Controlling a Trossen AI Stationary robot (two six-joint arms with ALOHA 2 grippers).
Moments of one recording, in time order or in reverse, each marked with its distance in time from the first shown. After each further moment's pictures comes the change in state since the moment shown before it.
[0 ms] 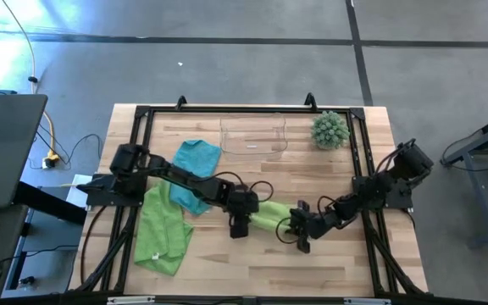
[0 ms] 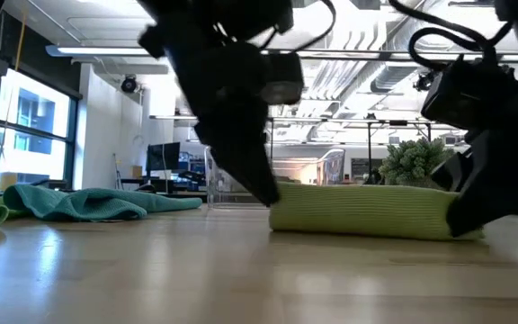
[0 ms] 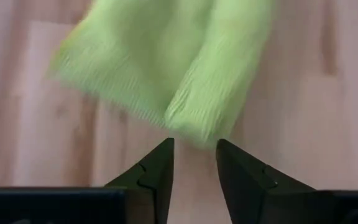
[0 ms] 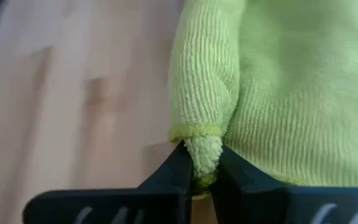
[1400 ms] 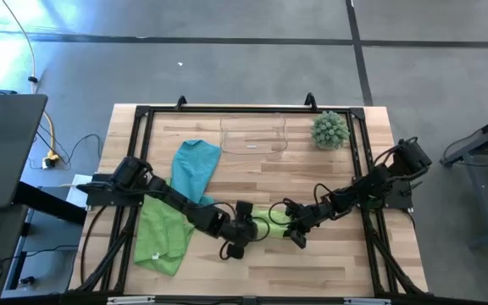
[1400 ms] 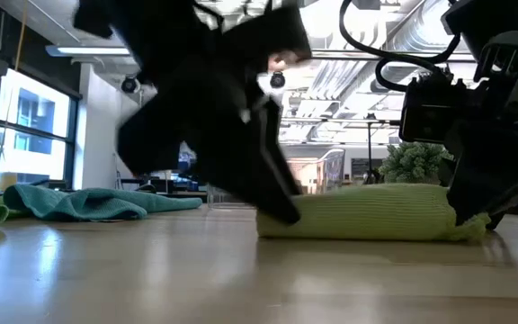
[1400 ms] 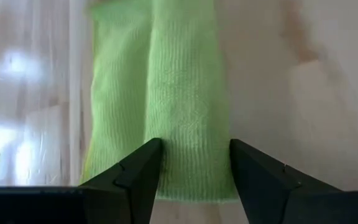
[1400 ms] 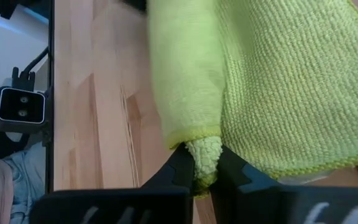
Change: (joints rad) left arm -0.197 0.080 0.004 0.174 -0.365 0.227; right arm -0.147 -0.008 -0.002 0.056 -0.281 0.239
